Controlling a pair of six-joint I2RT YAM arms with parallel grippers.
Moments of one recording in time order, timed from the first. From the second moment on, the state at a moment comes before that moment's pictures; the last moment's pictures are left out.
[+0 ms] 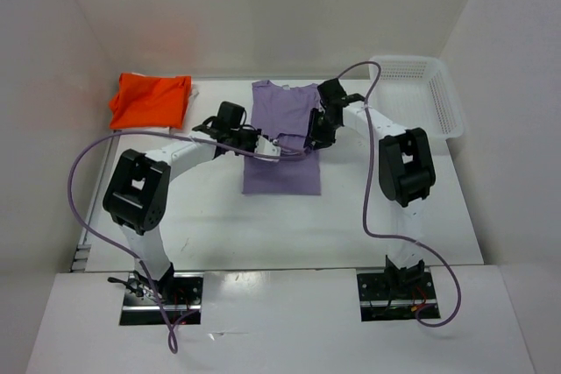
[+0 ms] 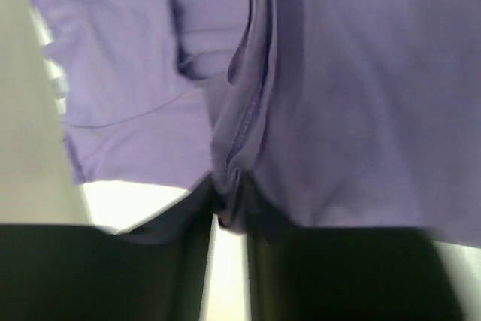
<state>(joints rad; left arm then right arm) -0.41 1.82 1.24 -0.26 0.46 1.35 0.34 2.07 1.63 -0.67 -0.19 0.54</state>
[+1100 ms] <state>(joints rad) -0.58 1.46 0.68 -0.21 0.23 1.66 0.41 1.66 1.09 -0.59 -0.17 0.60</state>
